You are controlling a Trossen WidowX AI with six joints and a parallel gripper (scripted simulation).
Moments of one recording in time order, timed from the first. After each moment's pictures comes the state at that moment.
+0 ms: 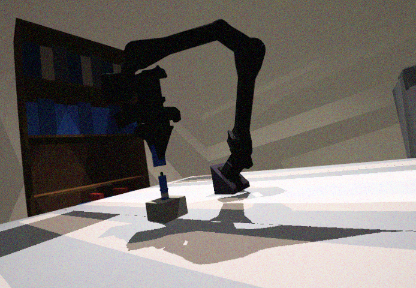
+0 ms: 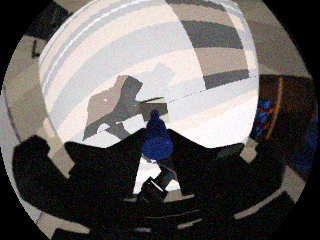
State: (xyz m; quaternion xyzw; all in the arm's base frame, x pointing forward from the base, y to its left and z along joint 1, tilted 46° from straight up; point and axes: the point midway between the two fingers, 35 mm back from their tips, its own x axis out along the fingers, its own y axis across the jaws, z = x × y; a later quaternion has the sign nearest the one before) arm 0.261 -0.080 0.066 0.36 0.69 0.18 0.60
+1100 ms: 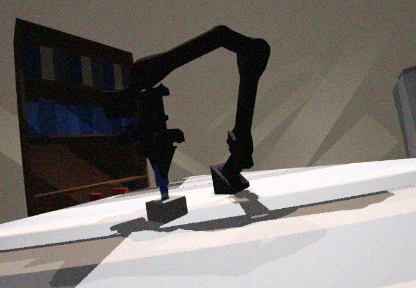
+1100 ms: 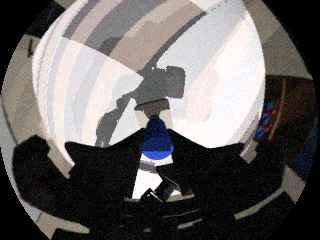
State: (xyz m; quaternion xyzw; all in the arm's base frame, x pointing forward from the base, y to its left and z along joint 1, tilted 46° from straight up) arm 0.260 -0.047 0.035 0.35 0.69 0.18 0.60
